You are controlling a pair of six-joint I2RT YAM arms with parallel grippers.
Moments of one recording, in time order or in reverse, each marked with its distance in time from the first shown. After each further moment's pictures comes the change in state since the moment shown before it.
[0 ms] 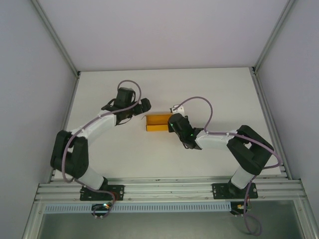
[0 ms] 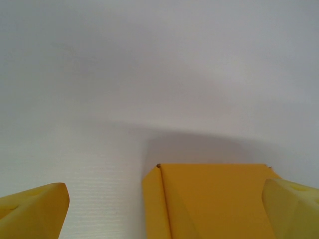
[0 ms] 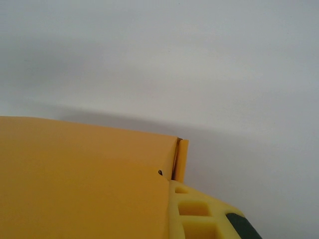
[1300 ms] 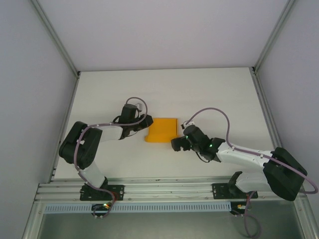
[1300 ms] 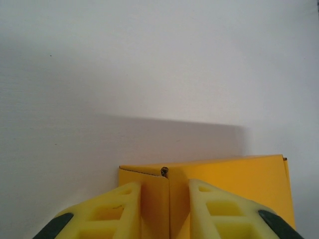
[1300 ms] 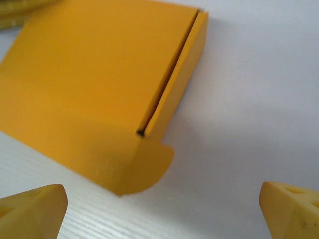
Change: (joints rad) left arm -0.033 0.110 -0.330 0.581 0.235 -0.072; right arm -0.026 -0.409 -0.221 -0.389 -0.345 0.115
